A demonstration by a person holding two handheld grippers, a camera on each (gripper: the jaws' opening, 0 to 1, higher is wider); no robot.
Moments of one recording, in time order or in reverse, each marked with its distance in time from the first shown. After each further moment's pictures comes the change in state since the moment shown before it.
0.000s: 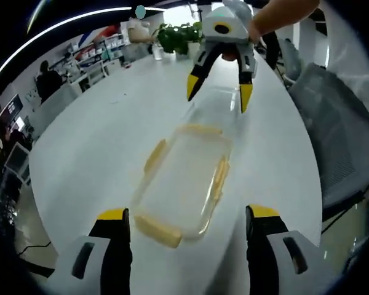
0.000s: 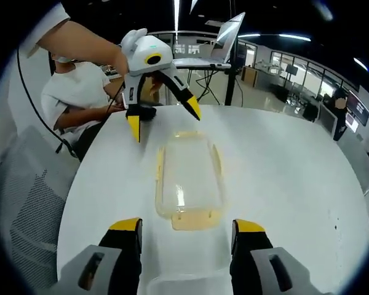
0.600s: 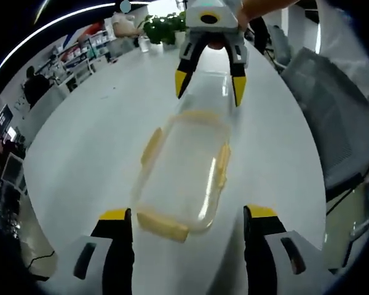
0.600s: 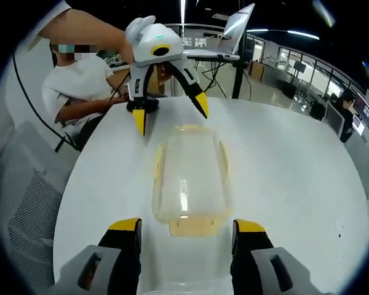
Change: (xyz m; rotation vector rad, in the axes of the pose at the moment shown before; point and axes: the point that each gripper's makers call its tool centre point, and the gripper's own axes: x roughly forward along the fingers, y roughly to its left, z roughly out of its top) left arm 0.005 0.007 -0.013 0.062 0.065 -0.047; right arm 0.020 -0.003 0.000 -0.022 0.058 0.030
